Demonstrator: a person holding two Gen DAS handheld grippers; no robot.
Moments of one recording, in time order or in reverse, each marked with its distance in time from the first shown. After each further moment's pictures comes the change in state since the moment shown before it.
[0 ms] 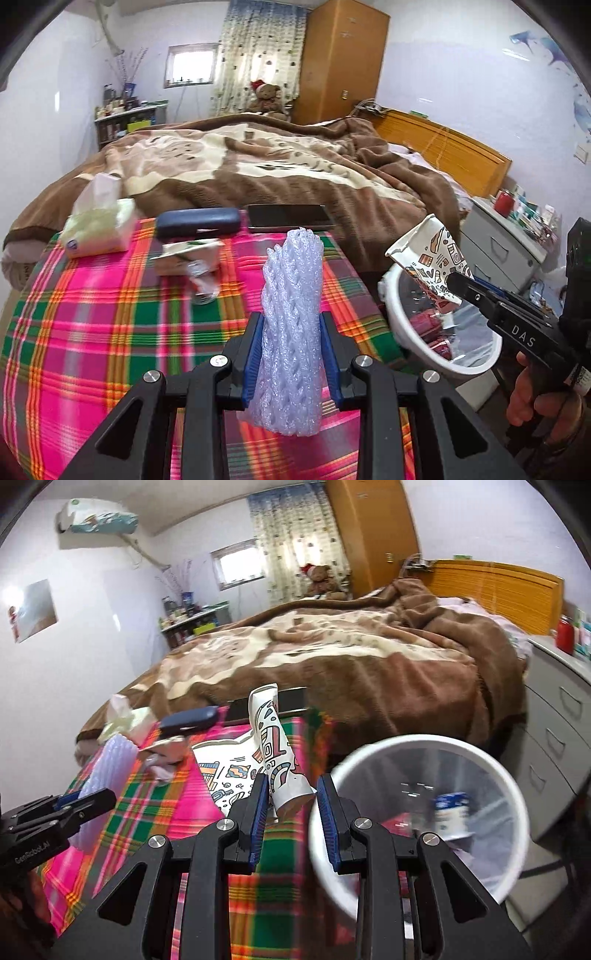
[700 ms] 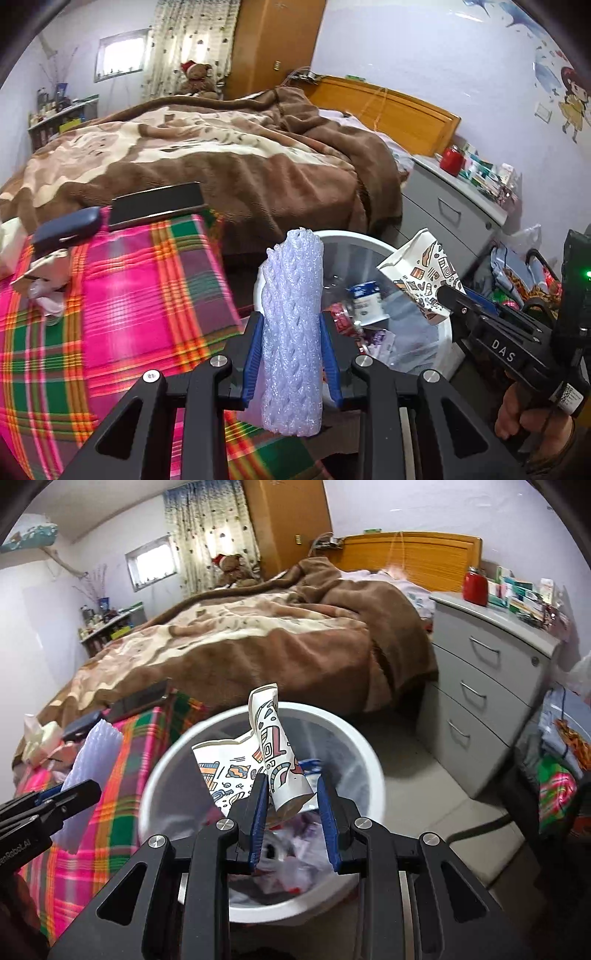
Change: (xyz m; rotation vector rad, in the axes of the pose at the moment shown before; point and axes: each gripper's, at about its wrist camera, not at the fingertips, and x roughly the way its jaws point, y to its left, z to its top) left arm 0.084 -0.137 0.004 0.121 0.108 -0.187; right arm -0.013 -0.094 -0.020 0.136 0.064 -0.267
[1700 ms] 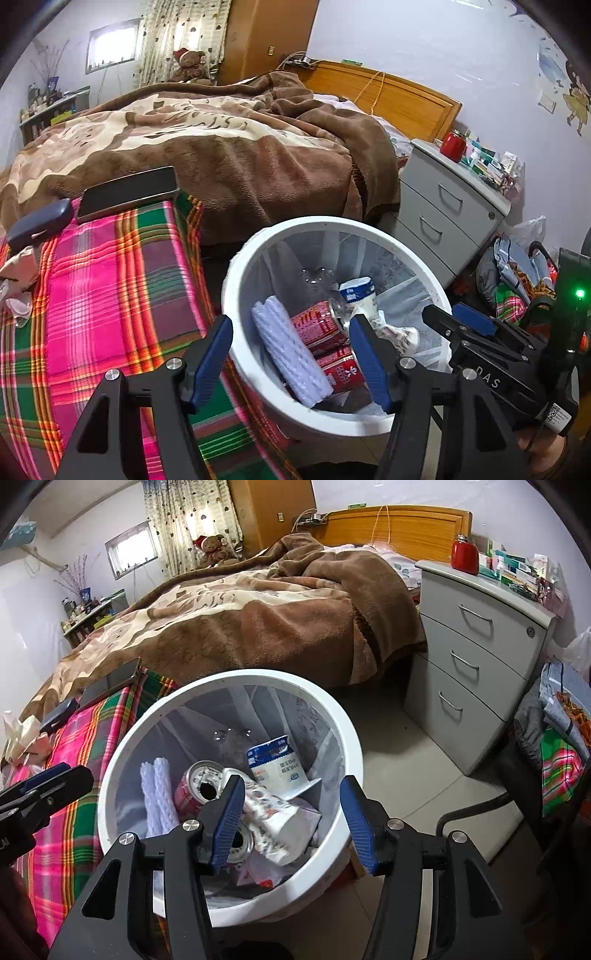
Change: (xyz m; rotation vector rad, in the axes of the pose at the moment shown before) left arm 0.036 -0.014 0.004 -0.011 0.047 -0.009; right arm 0.017 -0.023 -0.009 0.030 0.079 -0.026
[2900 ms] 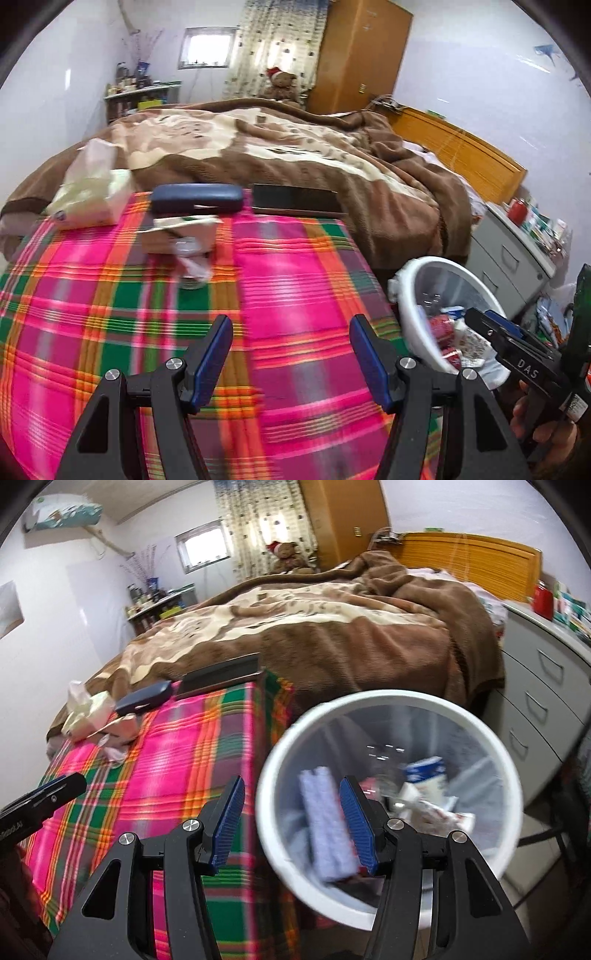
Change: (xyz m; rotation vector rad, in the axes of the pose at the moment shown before) left arm -0.106 0.156 -0.043 -0.209 -0.129 0.218; right arm -0.006 0.119 -0.004 -0.144 -0.052 0.212
